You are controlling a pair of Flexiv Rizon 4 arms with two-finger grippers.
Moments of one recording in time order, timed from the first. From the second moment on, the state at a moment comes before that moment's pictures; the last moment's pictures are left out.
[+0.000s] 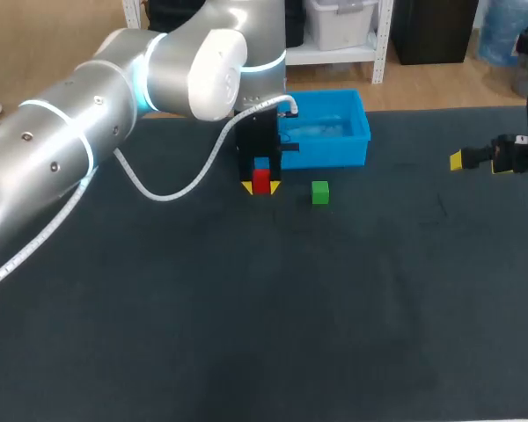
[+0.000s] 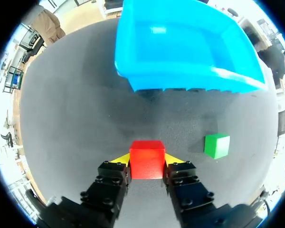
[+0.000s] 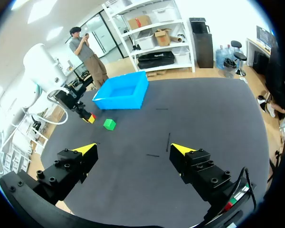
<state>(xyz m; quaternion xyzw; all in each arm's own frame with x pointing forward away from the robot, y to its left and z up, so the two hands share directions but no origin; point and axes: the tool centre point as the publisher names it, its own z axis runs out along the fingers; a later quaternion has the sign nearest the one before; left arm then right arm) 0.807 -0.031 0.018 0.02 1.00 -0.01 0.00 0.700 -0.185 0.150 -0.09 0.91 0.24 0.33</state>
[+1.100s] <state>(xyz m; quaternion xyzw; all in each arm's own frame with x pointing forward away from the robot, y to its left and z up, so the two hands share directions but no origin) 0.829 -0.010 0.099 0.08 0.99 -0.03 0.04 0.700 -0.185 0.150 -0.09 0.91 0.24 0.33</state>
